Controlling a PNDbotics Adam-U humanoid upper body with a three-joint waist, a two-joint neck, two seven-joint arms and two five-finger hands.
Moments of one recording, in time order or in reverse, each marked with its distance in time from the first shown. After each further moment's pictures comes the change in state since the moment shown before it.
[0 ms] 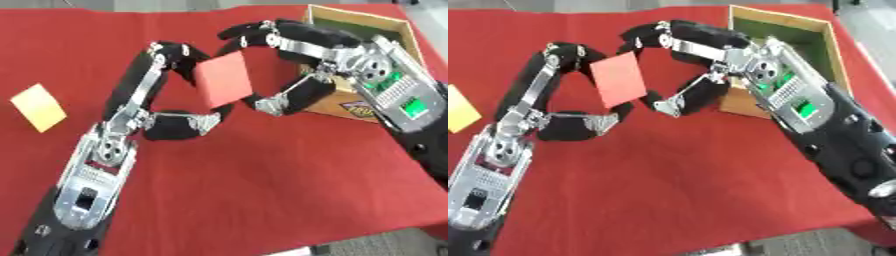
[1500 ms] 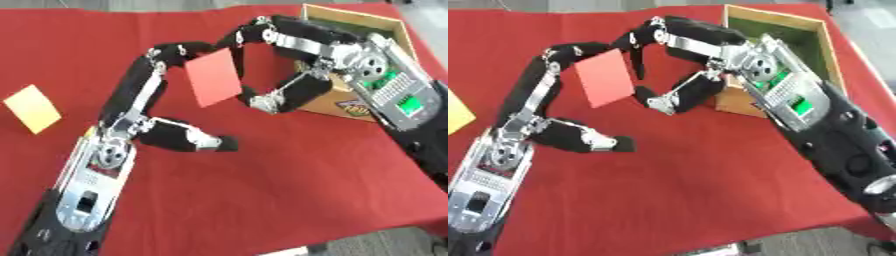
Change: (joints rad) left arm 0.006 0.000 -0.001 0.019 -0.136 -0.057 0.046; right arm -0.004 0.005 -0.006 -0.003 -0.034 -0.004 -0.001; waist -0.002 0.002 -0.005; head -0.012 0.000
